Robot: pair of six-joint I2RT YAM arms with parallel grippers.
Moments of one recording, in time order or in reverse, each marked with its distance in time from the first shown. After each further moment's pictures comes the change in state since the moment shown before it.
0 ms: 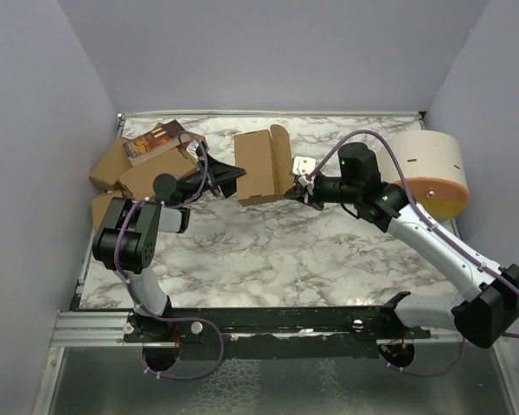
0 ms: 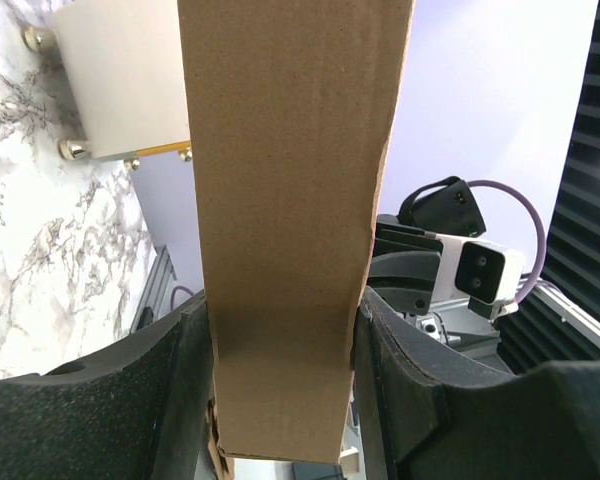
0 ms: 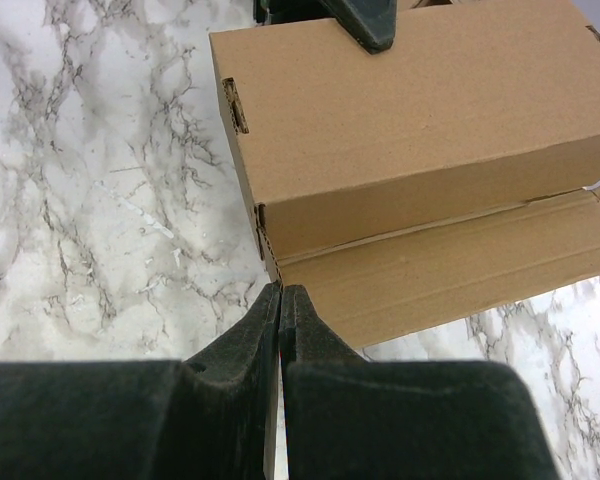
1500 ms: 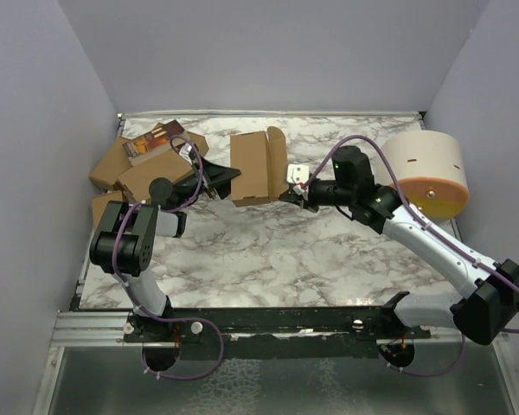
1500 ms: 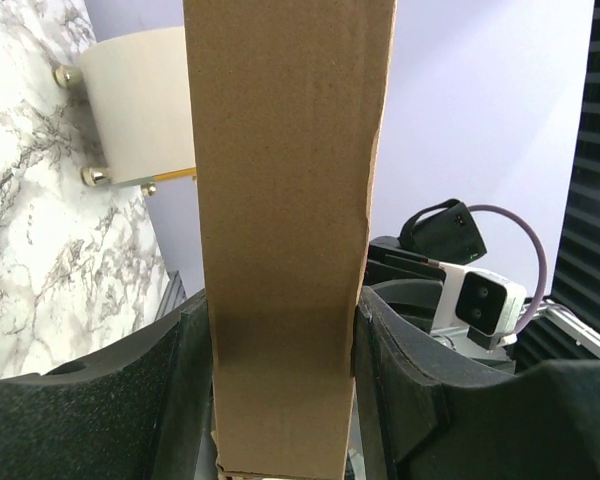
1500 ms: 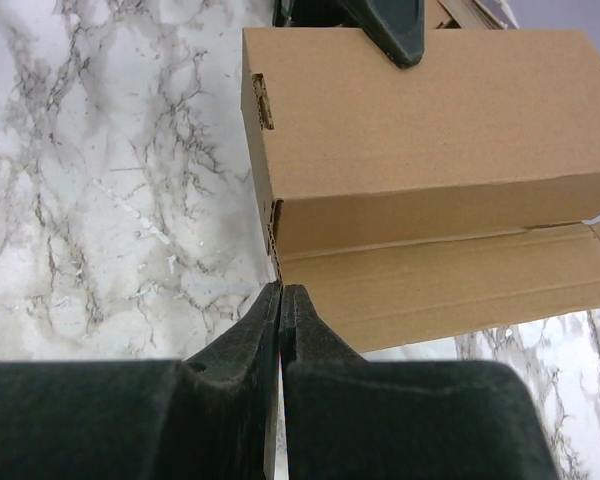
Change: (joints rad) left arm 0.035 -0.029 -0.056 0.000 -0.052 0.054; right arm 0.025 0.030 -0.006 0.026 -0.016 -0.074
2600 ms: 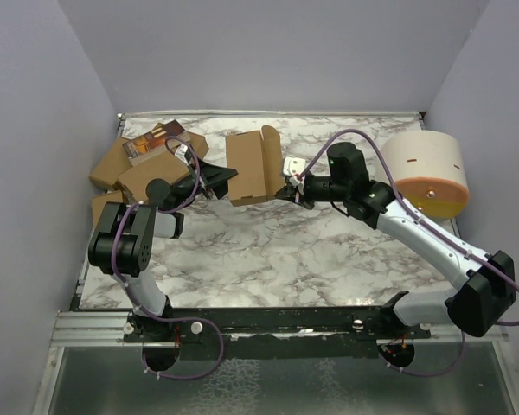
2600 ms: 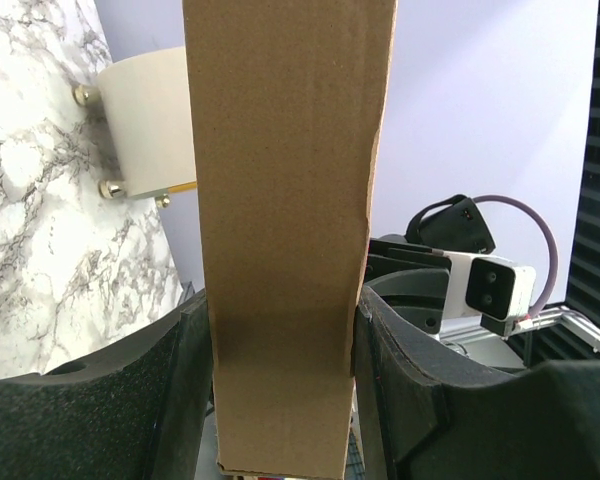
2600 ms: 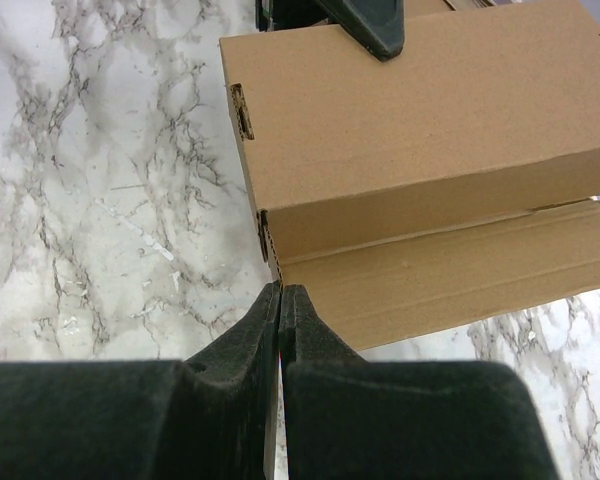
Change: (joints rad) left arm 0.031 -0.003 -0.016 0.000 0.001 0.028; right arm 0.001 0.054 0.010 0.061 -0.008 0.077
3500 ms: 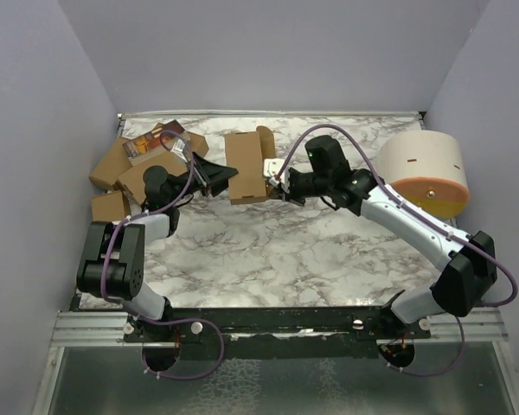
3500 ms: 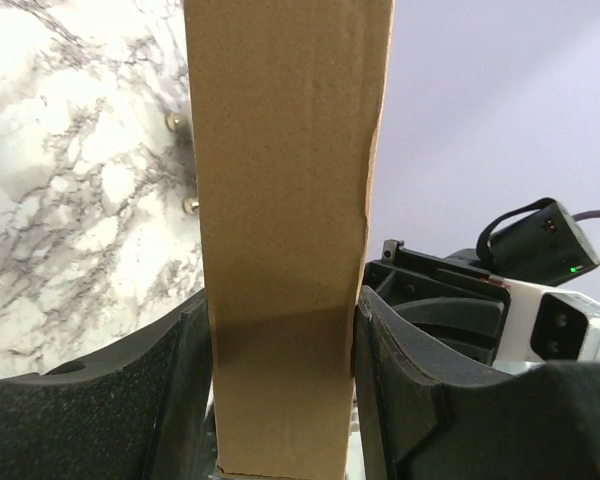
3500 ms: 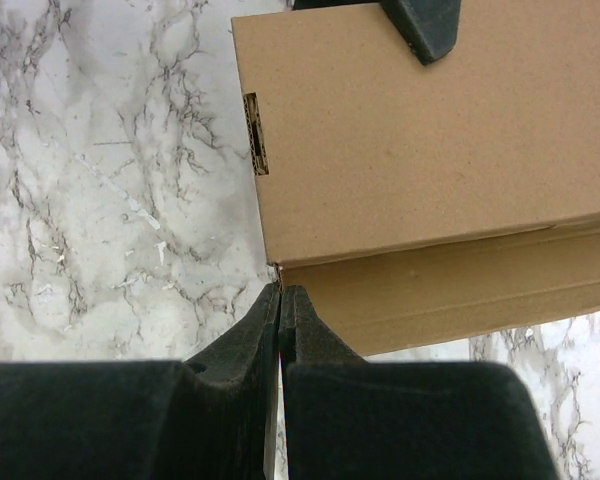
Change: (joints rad) left arm 0.004 -0.173 0.019 -0.426 -0.031 0.306; right arm 0.046 0.140 0.160 -0.177 0.066 -0.123
